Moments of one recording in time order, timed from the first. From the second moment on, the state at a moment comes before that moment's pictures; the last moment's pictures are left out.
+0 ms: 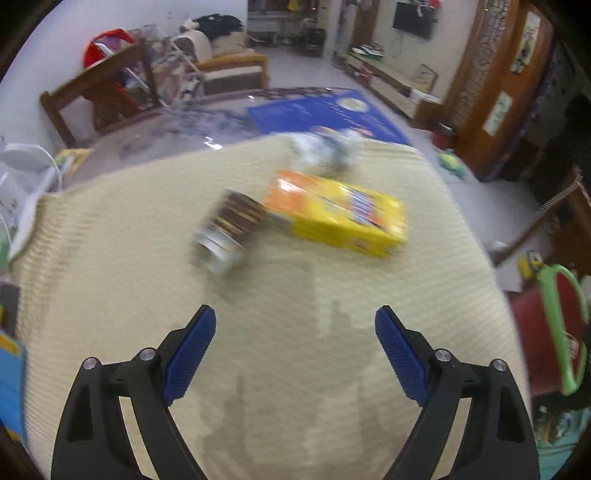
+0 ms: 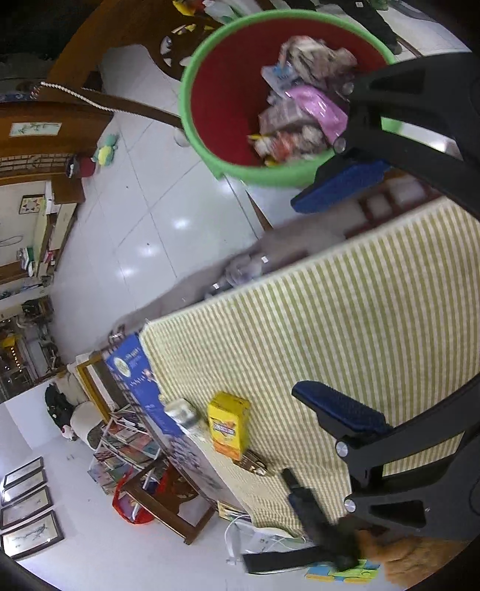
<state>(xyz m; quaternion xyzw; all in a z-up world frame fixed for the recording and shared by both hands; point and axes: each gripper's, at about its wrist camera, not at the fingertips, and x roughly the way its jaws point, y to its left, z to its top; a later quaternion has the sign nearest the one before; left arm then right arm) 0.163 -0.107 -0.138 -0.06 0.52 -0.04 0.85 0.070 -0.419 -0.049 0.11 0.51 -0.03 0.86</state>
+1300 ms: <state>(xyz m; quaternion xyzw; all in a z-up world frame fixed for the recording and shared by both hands) 0.128 -0.025 -0.195 -0.11 0.57 -0.09 0.81 0.263 -0.219 -0.141 -0.13 0.59 0.18 0.78</state>
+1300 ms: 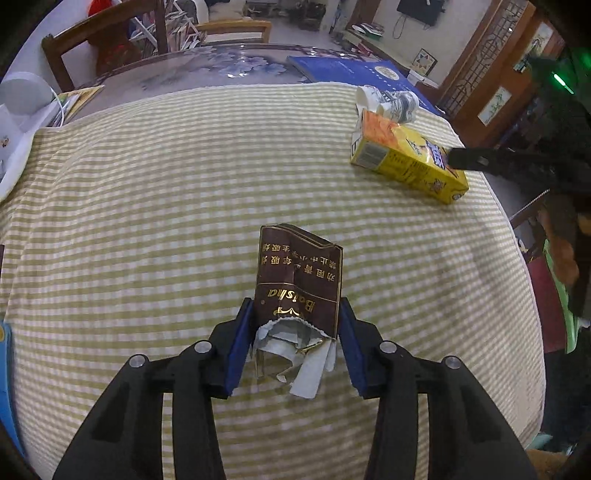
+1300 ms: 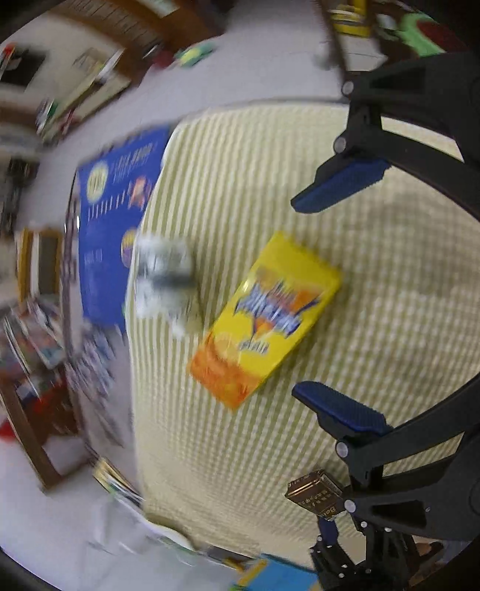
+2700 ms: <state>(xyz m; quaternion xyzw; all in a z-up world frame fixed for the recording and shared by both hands) 0.091 -0.058 -0.137 -0.10 0.51 -0.12 0.84 0.105 -0.223 -0.029 -0.08 0.49 0.11 0.86</state>
